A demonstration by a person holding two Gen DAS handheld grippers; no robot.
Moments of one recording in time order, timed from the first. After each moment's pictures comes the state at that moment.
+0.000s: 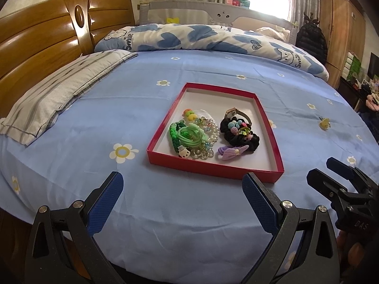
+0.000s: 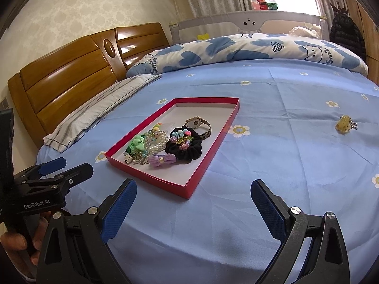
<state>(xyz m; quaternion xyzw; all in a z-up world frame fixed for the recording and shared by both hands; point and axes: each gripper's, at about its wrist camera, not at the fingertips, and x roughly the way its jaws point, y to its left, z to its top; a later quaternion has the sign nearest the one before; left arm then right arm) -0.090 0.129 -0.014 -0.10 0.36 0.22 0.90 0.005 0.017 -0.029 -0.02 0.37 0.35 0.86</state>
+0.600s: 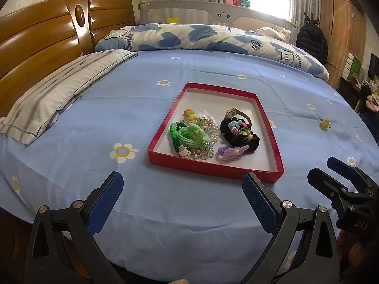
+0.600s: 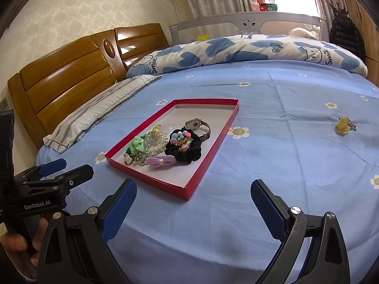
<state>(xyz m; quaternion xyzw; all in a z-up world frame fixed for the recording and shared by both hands) -0.090 0.131 -0.013 -0.10 0.36 0.22 0.90 0.006 0.016 -0.027 -0.02 0.37 0.35 0.86</state>
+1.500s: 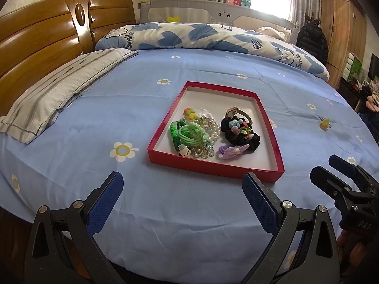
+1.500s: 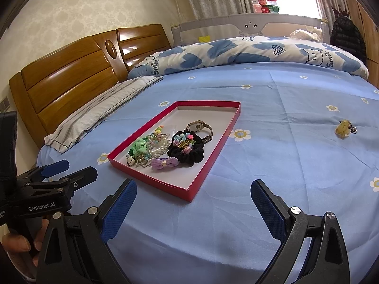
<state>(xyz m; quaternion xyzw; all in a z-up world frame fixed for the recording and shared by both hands) -0.090 0.130 -0.014 -0.11 0.36 0.22 0.90 0.003 0.018 -0.023 -0.02 0.37 0.35 0.86</state>
